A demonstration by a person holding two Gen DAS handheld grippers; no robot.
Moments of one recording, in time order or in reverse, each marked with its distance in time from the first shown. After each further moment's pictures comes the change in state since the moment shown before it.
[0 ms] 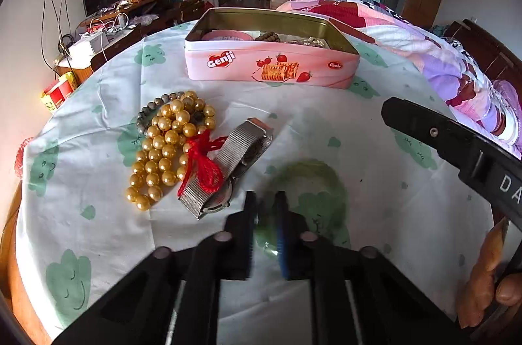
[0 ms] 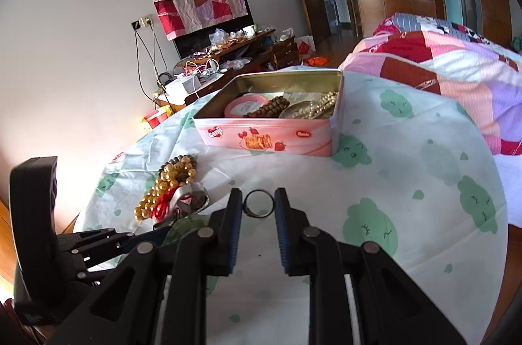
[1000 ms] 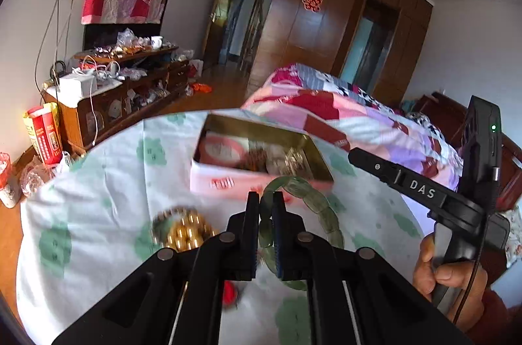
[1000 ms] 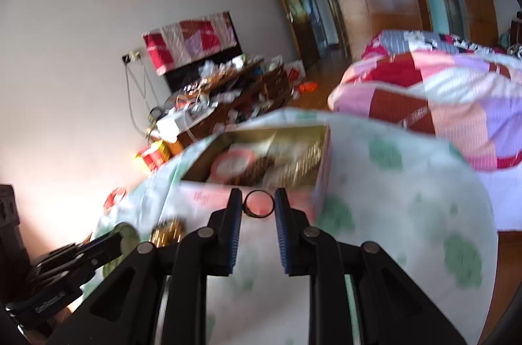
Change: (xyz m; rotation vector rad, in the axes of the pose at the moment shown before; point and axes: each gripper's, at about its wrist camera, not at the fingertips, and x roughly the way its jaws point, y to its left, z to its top) left arm -0.045 0.035 0.067 -0.090 -0.356 -0.157; right arm 0.001 -0.017 0.058 0.045 -0.148 -0.033
